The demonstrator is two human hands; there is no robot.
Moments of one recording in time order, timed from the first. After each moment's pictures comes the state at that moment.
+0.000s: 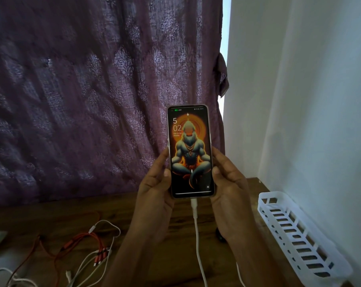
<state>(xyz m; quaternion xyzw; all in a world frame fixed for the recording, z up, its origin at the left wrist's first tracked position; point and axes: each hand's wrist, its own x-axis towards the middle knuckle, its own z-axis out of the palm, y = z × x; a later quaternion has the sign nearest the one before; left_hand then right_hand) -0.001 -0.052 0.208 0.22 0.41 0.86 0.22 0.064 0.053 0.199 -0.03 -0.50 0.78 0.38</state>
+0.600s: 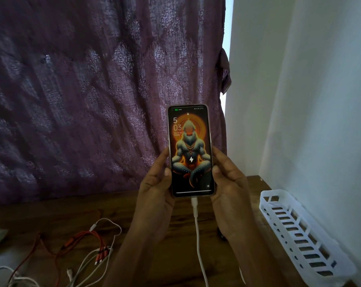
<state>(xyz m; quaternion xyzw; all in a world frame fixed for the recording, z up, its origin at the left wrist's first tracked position) -0.007 -0.051 0.204 0.21 0.40 0.86 0.22 0.057 0.055 0.194 -0.05 -0.50 0.78 0.37</state>
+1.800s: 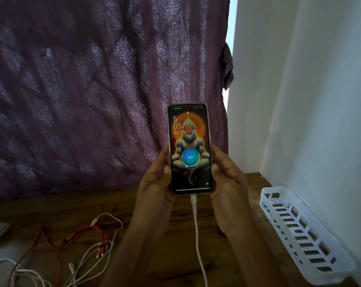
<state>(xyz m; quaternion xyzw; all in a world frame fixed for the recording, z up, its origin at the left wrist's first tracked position) -0.007 -0.056 0.202 0.20 0.42 0.86 0.22 0.052 0.054 0.187 -0.06 -0.52 0.78 0.36</state>
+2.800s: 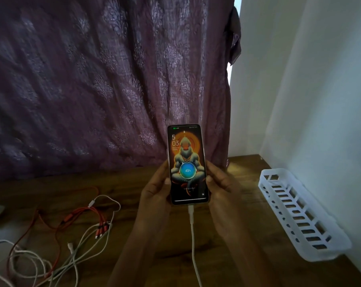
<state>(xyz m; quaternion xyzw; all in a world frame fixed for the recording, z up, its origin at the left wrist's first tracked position) -0.017 -0.058 0.137 0.17 0.49 0.82 0.24 0.049 0.053 0.127 -0.19 -0.56 0.75 0.29</state>
